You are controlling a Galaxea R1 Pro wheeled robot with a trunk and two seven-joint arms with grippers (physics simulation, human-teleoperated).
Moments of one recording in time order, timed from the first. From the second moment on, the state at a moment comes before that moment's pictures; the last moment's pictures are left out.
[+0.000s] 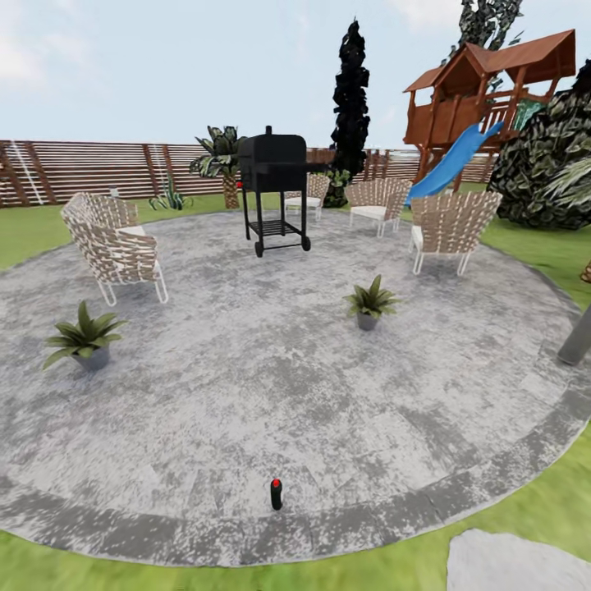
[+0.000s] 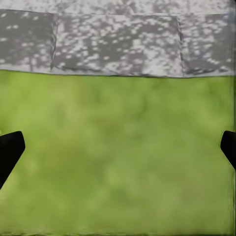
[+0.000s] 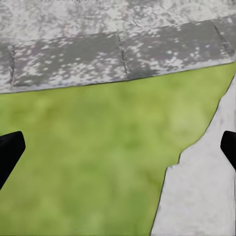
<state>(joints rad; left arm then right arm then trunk) -0.21 0.03 0.02 -0.32 0.00 -0.23 0.00 -0.04 -0.02 0.00 -0.59 0.01 -0.28 0.00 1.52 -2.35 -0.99</state>
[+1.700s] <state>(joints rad) -0.22 0.03 0.03 -0.34 0.00 -0.23 0.00 -0.04 -0.03 0.00 -0.59 0.00 -0.28 0.00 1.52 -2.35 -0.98</state>
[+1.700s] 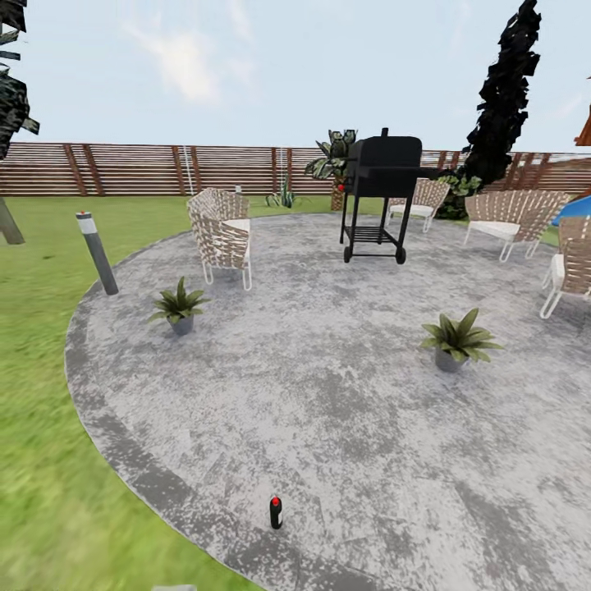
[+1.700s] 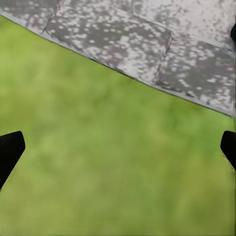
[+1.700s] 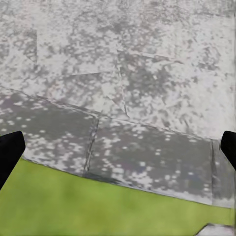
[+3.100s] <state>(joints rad) -0.51 0.01 0.02 -0.34 0.00 -0.22 -0.02 -0.24 -0.06 0.00 -0.82 0.00 -0.28 0.00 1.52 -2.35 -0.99</state>
